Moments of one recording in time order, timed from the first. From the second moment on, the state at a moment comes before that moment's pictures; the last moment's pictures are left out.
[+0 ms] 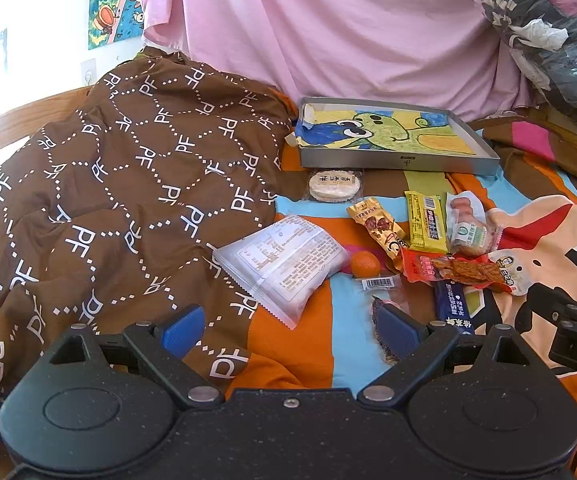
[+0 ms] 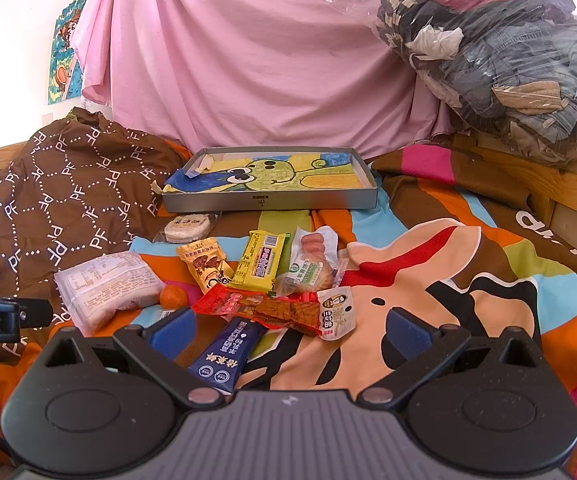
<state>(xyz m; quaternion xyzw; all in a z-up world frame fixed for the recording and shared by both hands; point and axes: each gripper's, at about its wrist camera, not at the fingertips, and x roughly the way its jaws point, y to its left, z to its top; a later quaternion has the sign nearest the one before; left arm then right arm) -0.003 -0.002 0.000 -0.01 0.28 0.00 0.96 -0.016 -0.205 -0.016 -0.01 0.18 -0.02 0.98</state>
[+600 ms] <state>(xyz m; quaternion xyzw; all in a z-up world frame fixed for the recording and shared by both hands) -0.003 -0.002 0.000 -0.02 0.28 0.01 0.96 -0.015 -0.206 -0.016 -0.01 0.18 -0.02 0.98</state>
